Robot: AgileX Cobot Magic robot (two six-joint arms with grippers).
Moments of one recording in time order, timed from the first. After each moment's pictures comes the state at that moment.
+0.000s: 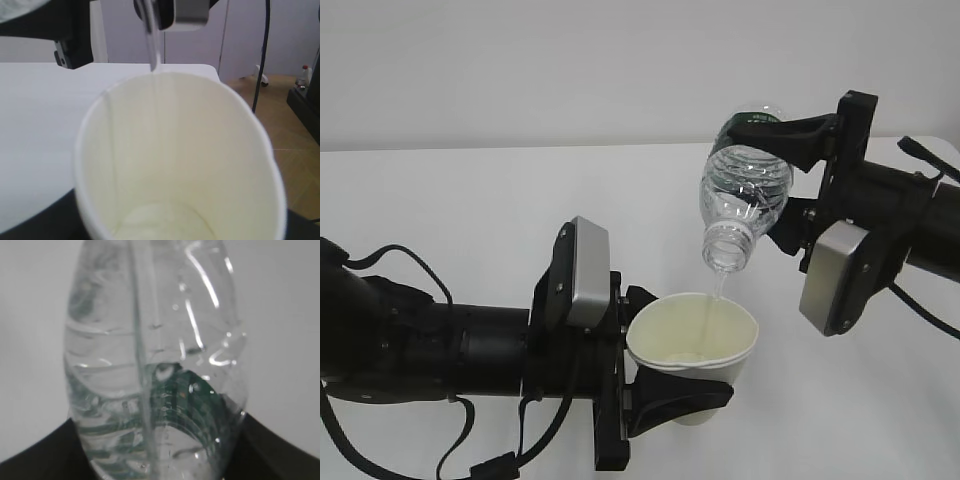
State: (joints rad) left arm -0.64 1.98 -0.71 0.95 -1.14 -0.32; right arm 0.14 1.67 -0.60 -0.87 -1.12 -1.17
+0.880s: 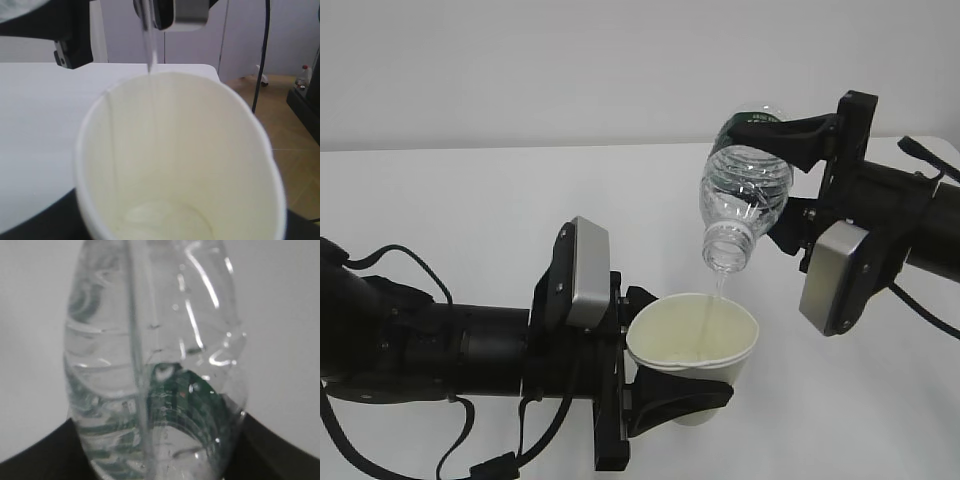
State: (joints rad) left arm -0.64 1.98 -0.71 0.95 -1.14 -0.32; right arm 0.14 1.67 -0.60 -0.87 -1.12 -1.17
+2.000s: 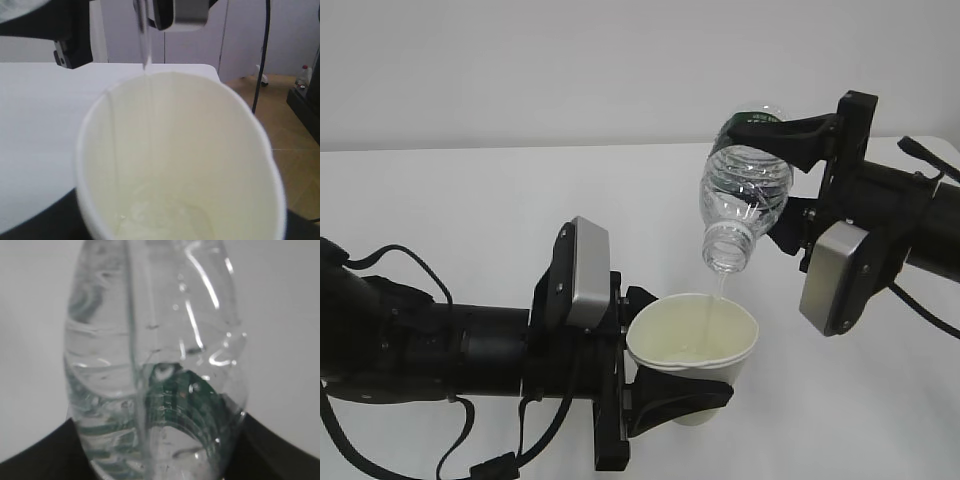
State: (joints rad) left arm -0.64 1.98 -0.71 0.95 -1.14 -0.32; right arm 0.14 1.67 -0.60 -0.87 -1.12 -1.18
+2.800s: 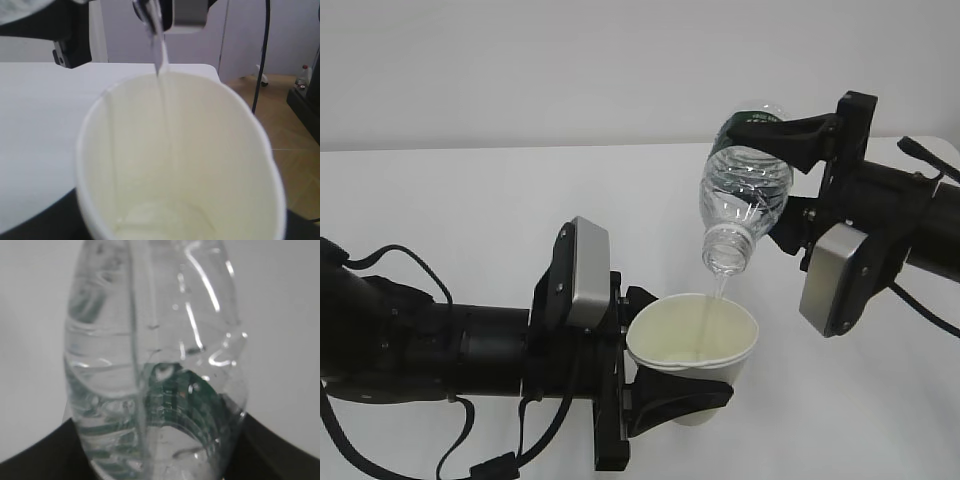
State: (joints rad) left arm -0.64 1.98 -0.71 0.95 -1.14 -0.32; right arm 0.14 1.67 -0.60 -0.87 -1.12 -1.20
